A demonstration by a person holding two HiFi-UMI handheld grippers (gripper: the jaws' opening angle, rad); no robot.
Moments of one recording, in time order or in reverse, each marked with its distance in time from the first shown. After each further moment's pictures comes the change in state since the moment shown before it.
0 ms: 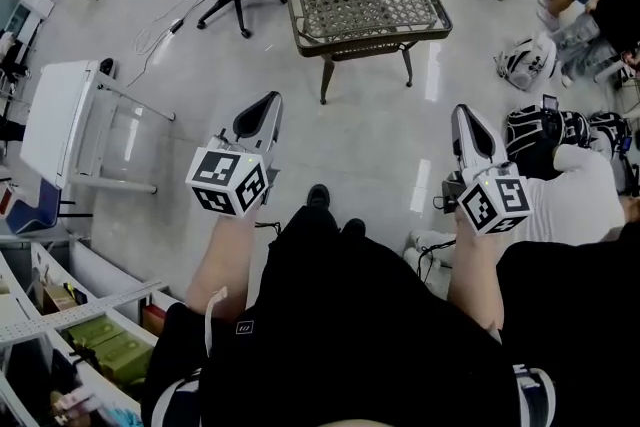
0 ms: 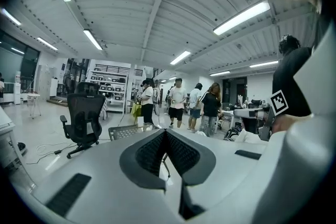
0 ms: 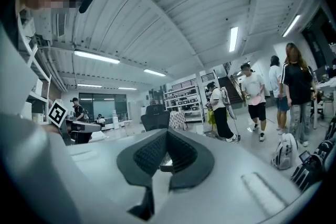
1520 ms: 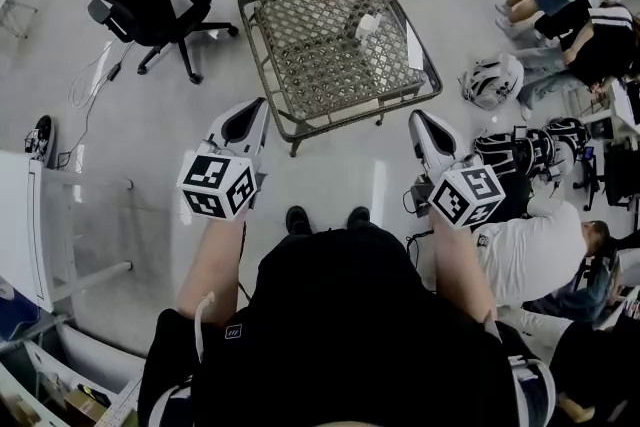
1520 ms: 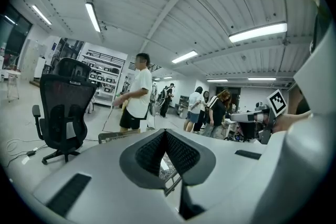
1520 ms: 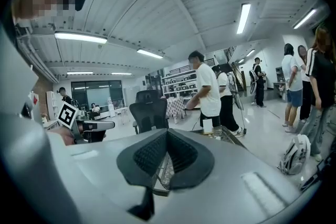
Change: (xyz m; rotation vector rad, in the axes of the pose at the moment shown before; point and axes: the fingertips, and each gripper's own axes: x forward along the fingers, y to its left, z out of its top) left arm 0.263 0.226 0.044 -0.102 0.027 -0.169; right arm 0.330 -0.022 -0.009 0.000 0.184 -0.037
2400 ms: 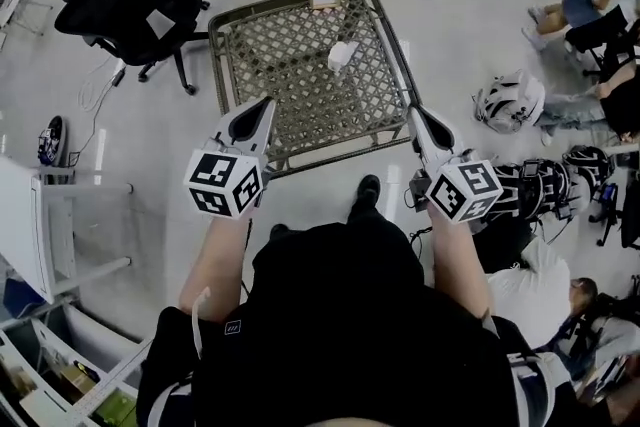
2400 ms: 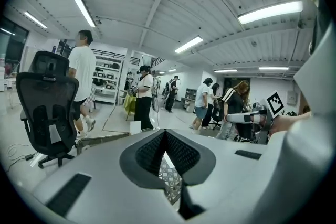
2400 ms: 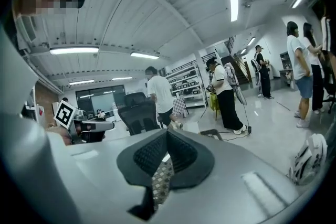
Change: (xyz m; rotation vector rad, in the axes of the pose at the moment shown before) left arm 0.216 -0.060 0.017 0.031 0.077 0.091; right arm 0.082 -0.223 0.020 0.089 0.009 0.102
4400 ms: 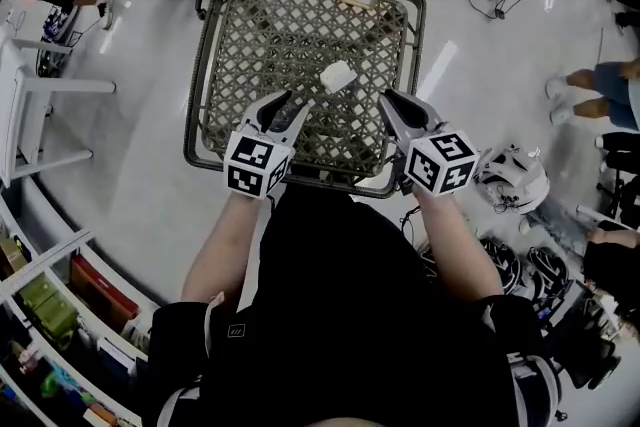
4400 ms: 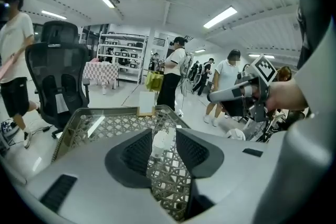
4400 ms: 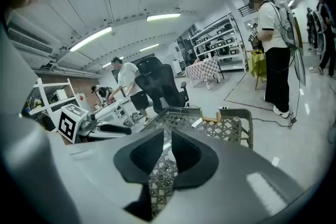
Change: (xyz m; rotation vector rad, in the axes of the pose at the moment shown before) left arm 0.194 0.008 -0.098 -0.142 0.206 0.274; right arm 0.204 -0.121 -0.052 -0.047 0.445 0.435
